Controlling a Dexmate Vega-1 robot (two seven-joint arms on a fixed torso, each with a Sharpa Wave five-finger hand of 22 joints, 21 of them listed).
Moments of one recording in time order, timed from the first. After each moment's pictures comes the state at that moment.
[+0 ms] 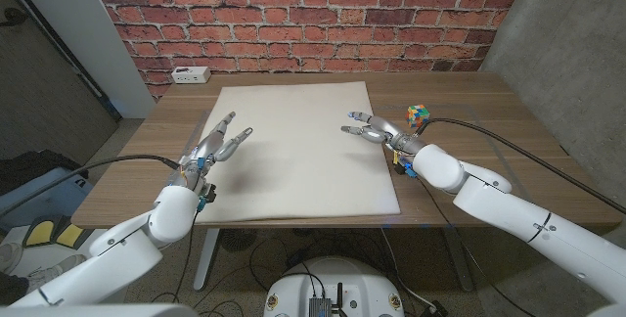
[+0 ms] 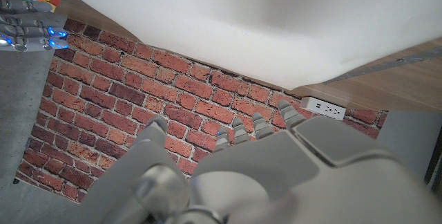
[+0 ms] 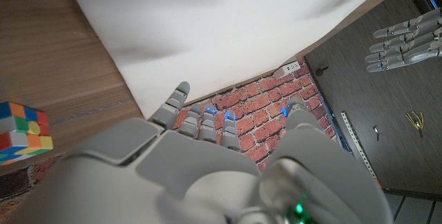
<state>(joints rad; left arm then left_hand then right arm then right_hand) 1.53 0.93 0.10 -2.18 0.08 0.30 0.44 0.21 0.04 0.40 -0.03 0.19 -0.12 -0.08 0.20 0.17 -0.11 -0.06 0.24 0.18 -0.11 0.02 0.20 0.17 -0.09 0.09 0.23 0.19 -0.95 -0.86 -0.60 -2.06 -0.04 -0.29 -0.08 0.37 0.12 0.31 -0.11 0.21 0.06 -0.02 0.20 0.18 0.06 0.08 0.21 0.19 0.00 0.03 0.20 0.18 0.19 0.05 0.20 0.17</state>
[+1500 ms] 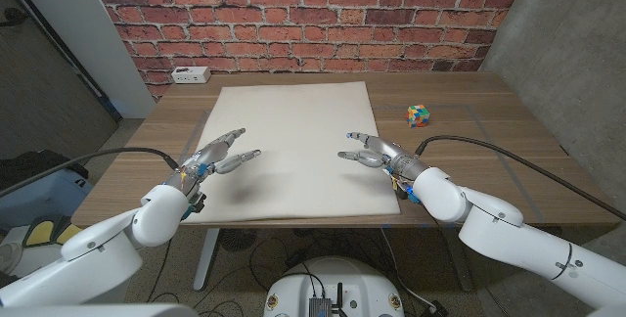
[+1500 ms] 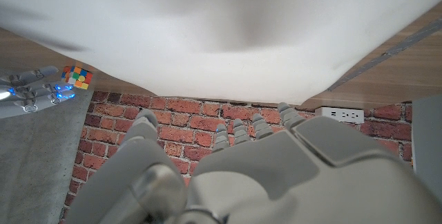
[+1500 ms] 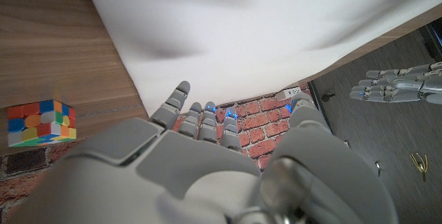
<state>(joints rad) 1.65 1.04 -0.01 -2.30 0.20 0.43 0.24 0.25 -0.01 0.38 -0.09 0.20 -0.08 -0.11 0.20 0.17 -0.10 -0.07 0.23 0.18 -0.12 0.01 0.18 0.17 -0.11 0.09 0.21 0.19 -1.09 -0.93 -0.63 -2.29 -0.19 -0.50 -0.11 0.40 0.08 0.30 -0.14 0.20 0.10 -0.02 0.20 0.18 0.09 0.07 0.21 0.19 0.01 0.03 0.20 0.18 0.19 0.05 0.20 0.17</state>
